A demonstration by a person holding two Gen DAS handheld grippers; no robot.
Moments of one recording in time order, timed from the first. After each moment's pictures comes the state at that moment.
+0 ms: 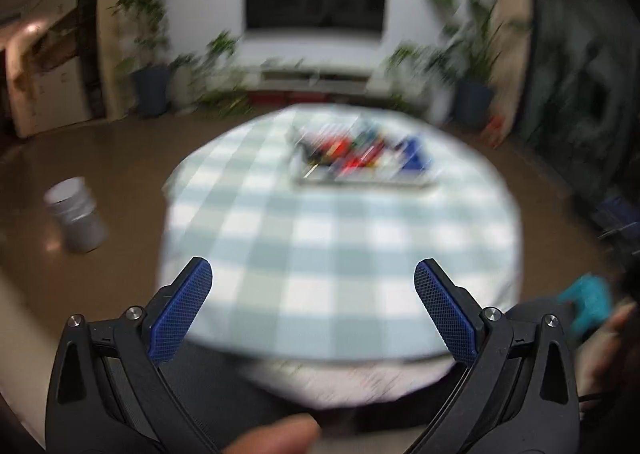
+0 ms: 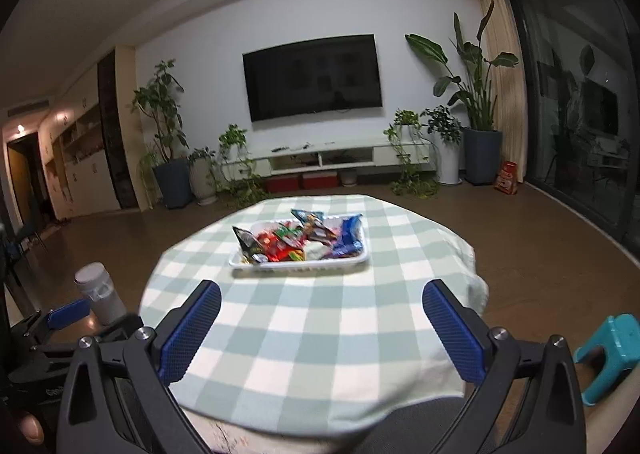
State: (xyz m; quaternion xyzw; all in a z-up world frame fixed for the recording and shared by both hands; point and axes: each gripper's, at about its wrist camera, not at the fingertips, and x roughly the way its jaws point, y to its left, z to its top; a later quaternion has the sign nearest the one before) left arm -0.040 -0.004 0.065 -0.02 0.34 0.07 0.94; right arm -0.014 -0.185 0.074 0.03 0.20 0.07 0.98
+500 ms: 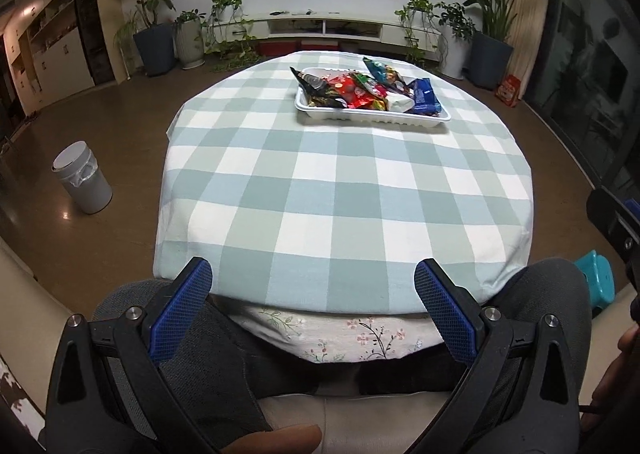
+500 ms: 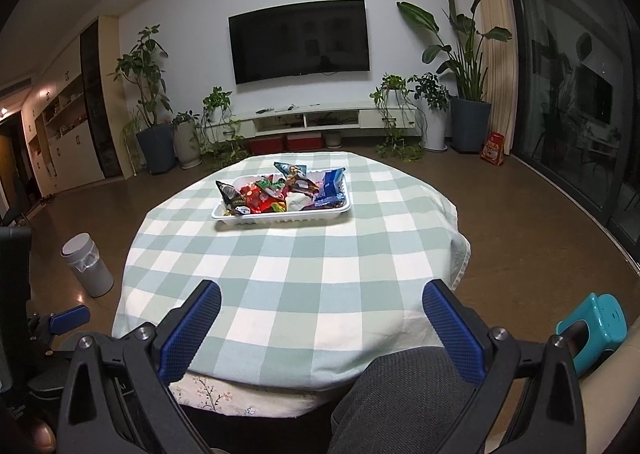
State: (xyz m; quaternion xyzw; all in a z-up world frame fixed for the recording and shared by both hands) left arm -0.027 -0.013 0.035 -0.04 0.40 0.07 0.91; right arm -0.021 -0.188 0.050 0.02 0.27 0.04 0.96
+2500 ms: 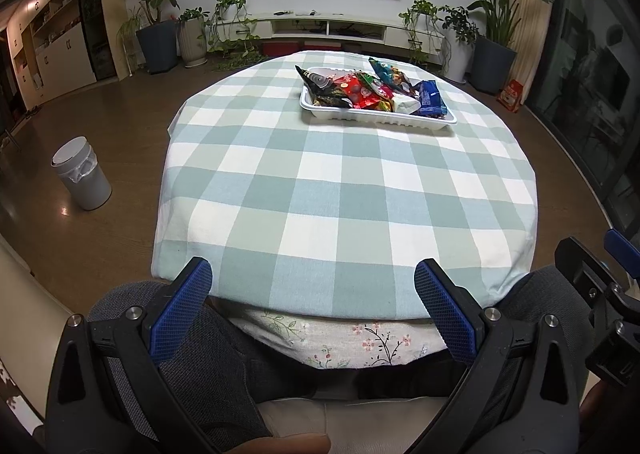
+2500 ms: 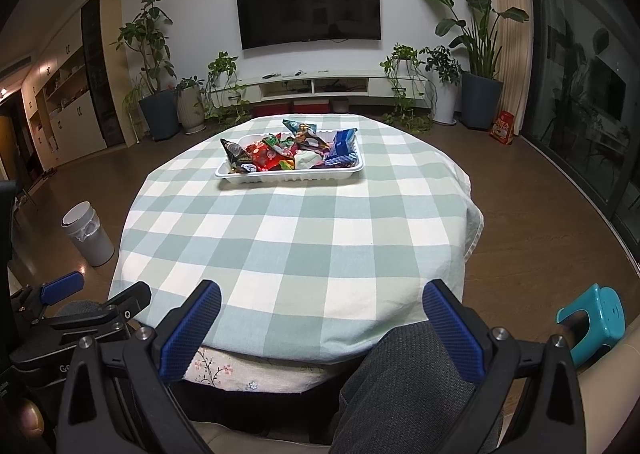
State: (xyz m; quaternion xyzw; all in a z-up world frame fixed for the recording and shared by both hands) left arm -0.021 -0.004 0.030 -0.05 0.40 0.07 0.91; right arm -0.015 -0.175 0.025 0.00 0.33 0.06 0.94
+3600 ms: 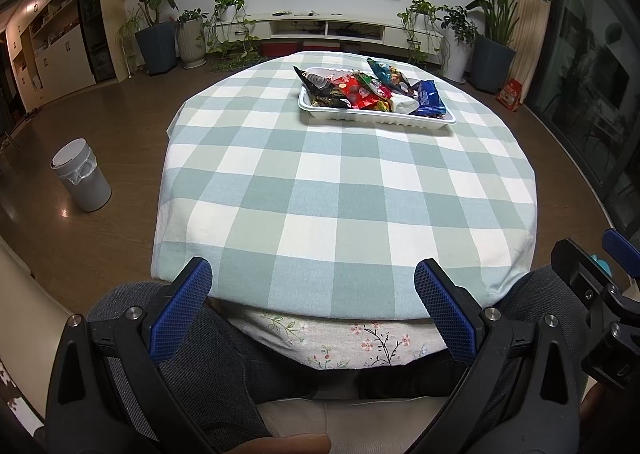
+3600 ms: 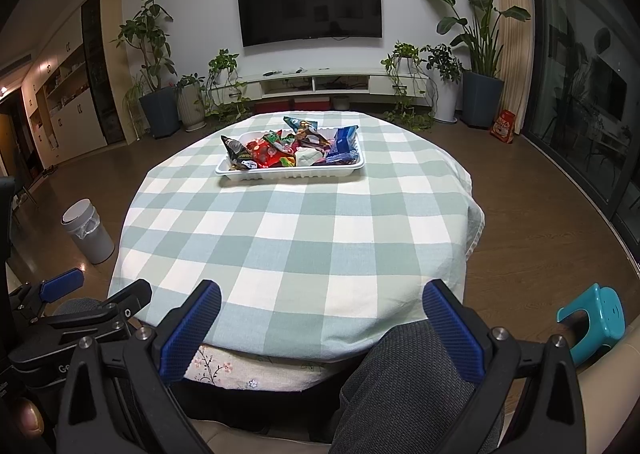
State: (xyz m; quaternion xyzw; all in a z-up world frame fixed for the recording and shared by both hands) left arm -0.022 -0.004 0.031 -0.05 0.40 0.07 0.91; right arm -0.015 -0.175 0.024 0.00 0.33 0.06 0.94
